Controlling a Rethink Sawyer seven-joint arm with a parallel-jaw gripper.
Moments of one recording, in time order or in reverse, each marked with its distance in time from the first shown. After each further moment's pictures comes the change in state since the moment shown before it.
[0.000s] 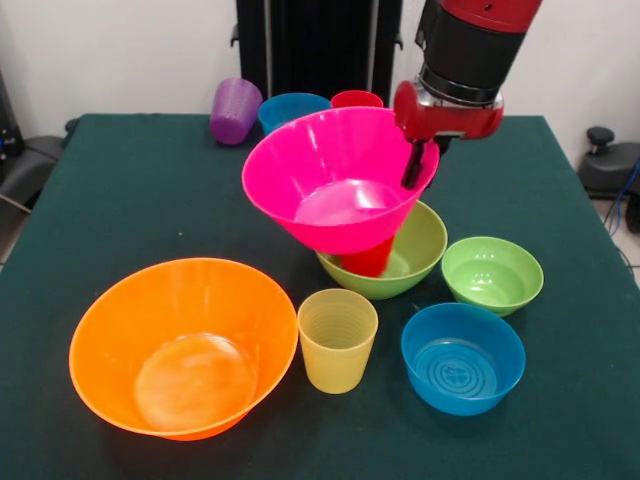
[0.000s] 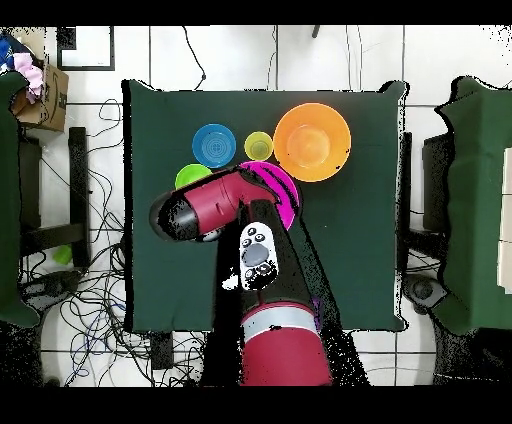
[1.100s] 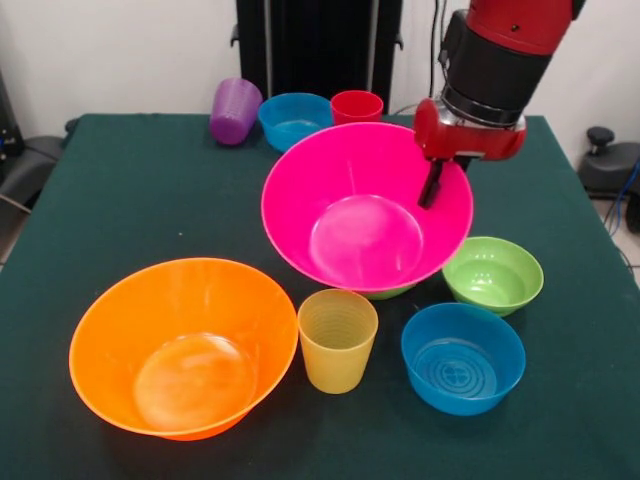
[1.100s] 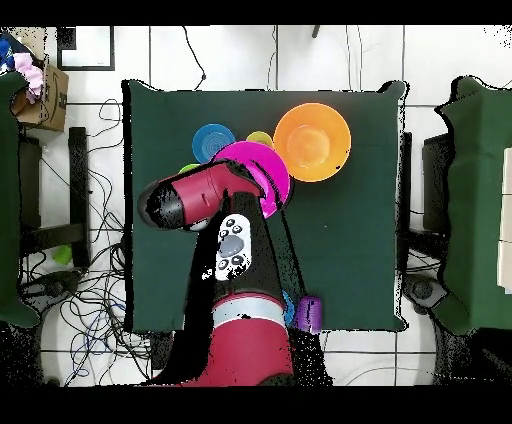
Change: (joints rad) arm 0.108 0.071 -0.107 -0.105 0.092 0.000 0.000
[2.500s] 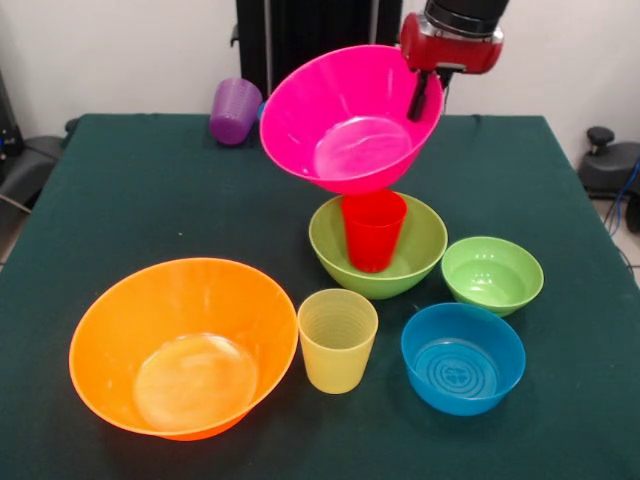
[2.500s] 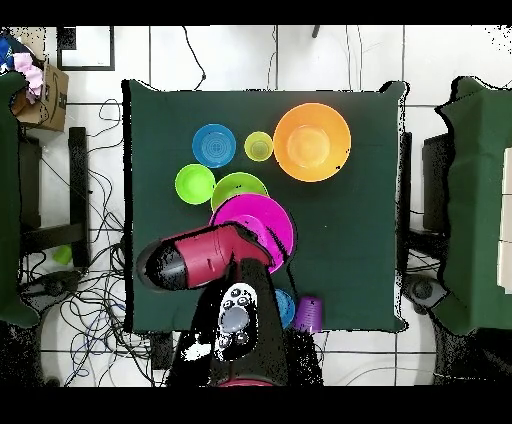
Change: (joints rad) arm 0.015 -0.195 -0.070 0.351 0.083 -0.132 0.000
